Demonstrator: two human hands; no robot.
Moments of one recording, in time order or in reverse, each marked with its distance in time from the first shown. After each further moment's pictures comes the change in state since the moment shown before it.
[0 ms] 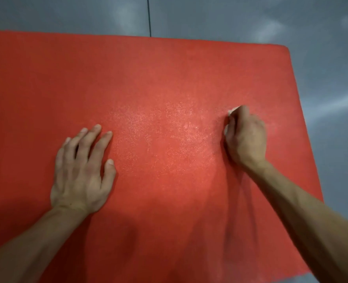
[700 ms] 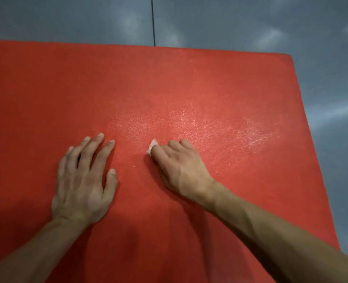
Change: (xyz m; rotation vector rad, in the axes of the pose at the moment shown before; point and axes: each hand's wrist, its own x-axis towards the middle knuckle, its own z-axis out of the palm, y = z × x) left_hand 0.001 -0.001 0.000 0.008 -0.006 0.011; right_hand -0.050 -0.101 0.027 0.082 -0.187 -0.748
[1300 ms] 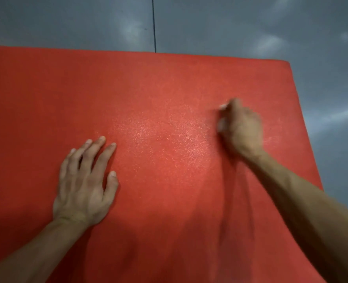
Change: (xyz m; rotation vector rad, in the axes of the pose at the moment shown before) left_hand 0.001 -0.001 0.001 0.005 0.000 0.005; right_hand 0.005 0.128 -0.034 -0.174 0.146 0.595
